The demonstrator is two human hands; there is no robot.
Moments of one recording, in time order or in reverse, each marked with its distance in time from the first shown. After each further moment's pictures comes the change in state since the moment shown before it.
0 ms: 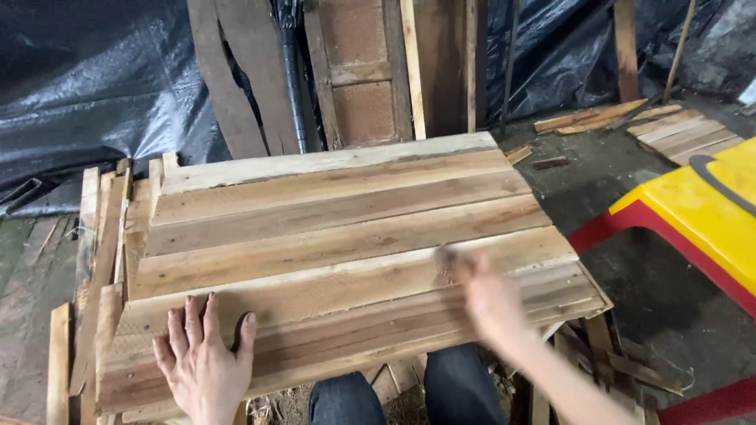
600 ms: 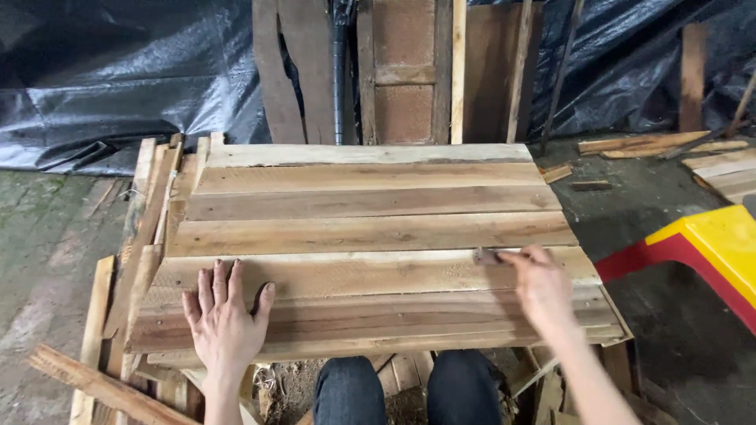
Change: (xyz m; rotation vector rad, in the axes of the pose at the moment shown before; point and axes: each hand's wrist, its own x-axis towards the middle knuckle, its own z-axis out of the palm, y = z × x) left_hand 0.002 -0.001 -0.002 0.010 -0.106 -0.018; right_hand 0.014 0.000 -0.037 0.020 0.045 -0.058
